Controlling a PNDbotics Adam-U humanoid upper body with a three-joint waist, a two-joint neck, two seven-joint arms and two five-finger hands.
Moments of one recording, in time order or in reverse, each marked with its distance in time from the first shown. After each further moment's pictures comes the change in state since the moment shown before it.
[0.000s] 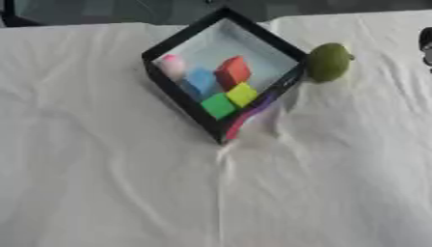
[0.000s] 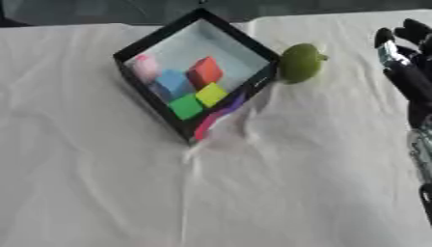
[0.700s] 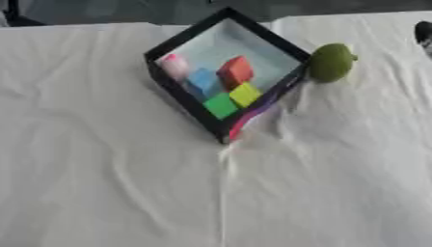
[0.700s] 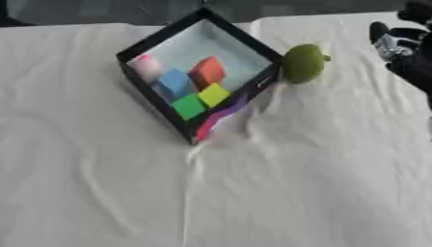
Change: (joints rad) left arm 0.092 -0.079 0.005 -0.002 0.061 0.004 0.046; right arm -0.062 -0.149 0.052 0.007 0.079 0.048 0.129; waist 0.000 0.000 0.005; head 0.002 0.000
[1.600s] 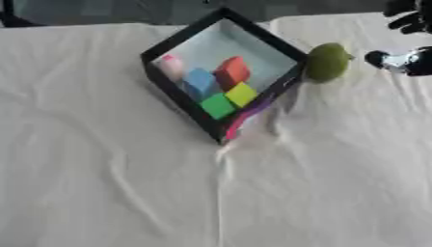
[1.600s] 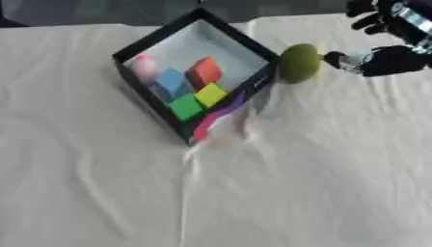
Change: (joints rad) left arm -0.010 -0.004 -0.009 0.000 -0.004 0.019 -0.005; right arm -0.239 -0.228 0.165 0.198 0.307 -0.037 0.539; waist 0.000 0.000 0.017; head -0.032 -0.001
